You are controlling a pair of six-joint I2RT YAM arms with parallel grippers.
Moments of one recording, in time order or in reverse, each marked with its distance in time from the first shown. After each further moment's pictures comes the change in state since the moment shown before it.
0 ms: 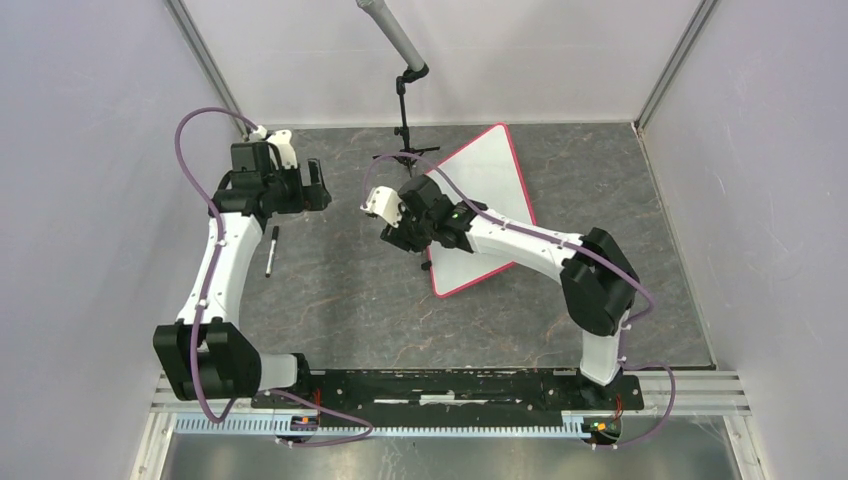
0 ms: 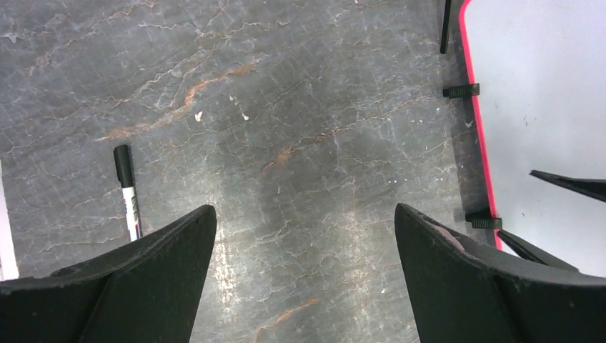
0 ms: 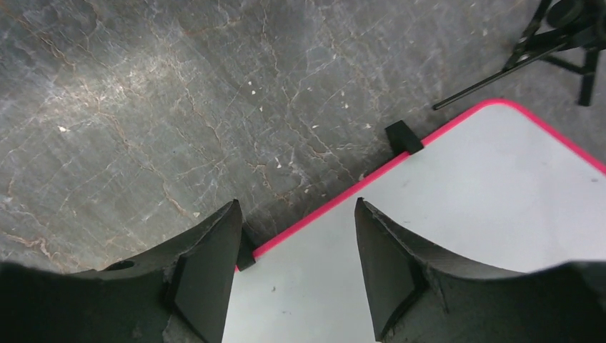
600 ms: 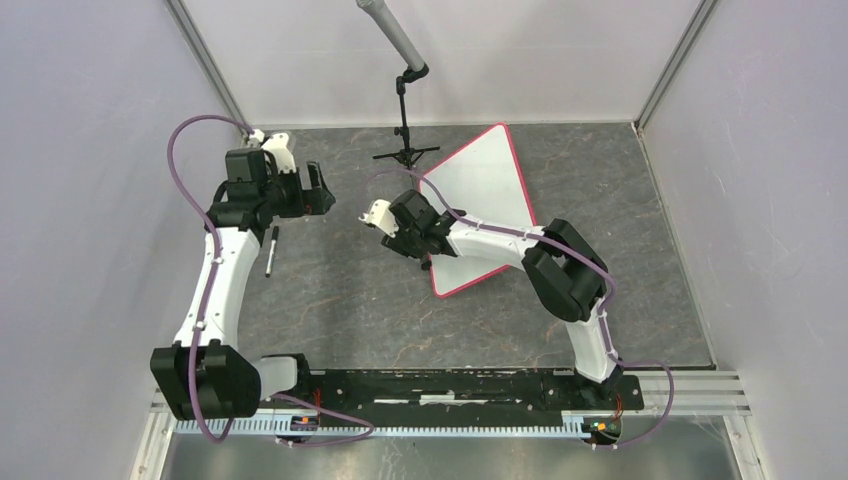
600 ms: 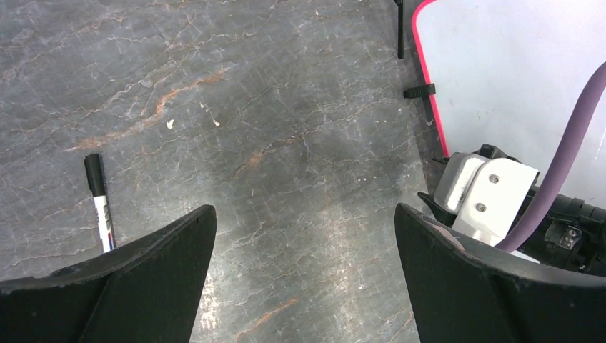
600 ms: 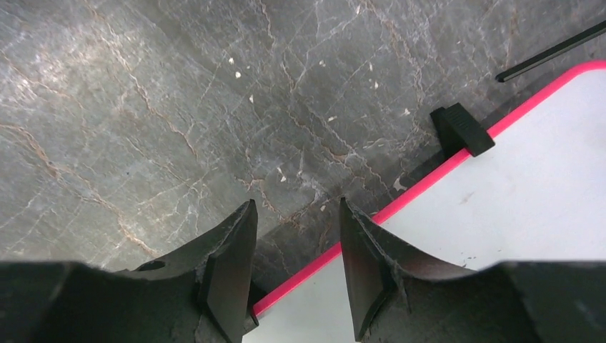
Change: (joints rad) left arm 0.000 -0.093 -0.057 0.044 0.073 -0.040; right arm 0.003 0.189 0.022 0.046 0.080 0.051
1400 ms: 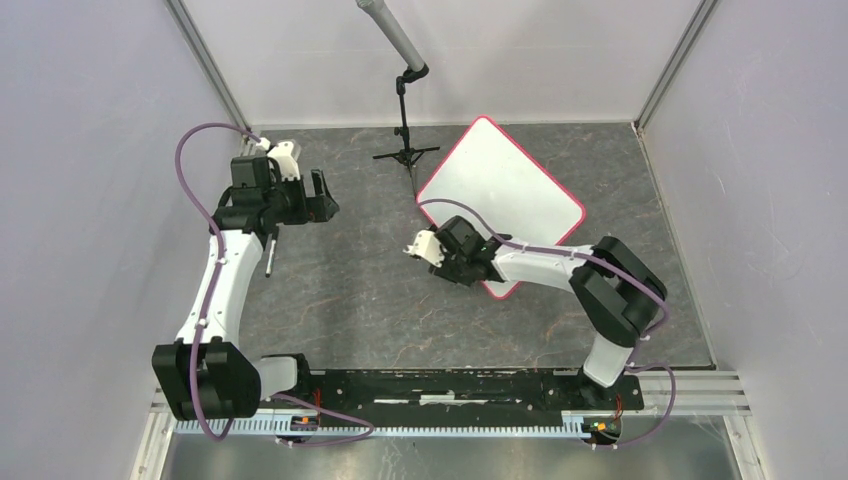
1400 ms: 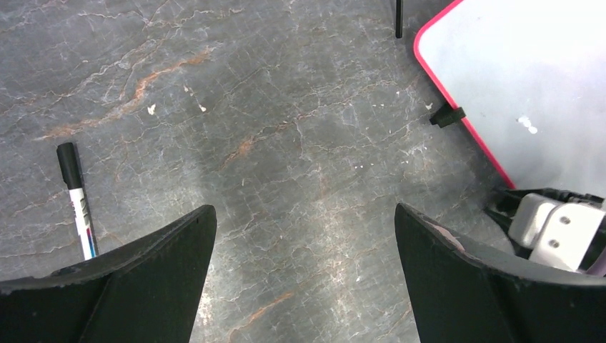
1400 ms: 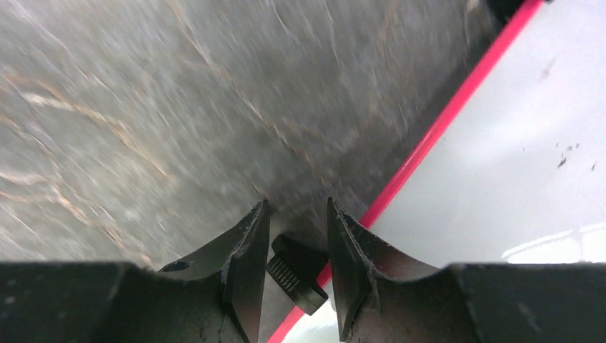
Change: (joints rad) left arm 0.000 -0.002 -0.062 0.020 0.031 0.002; right arm -0.033 -0.281 -0.450 0.025 -0.014 -0.072
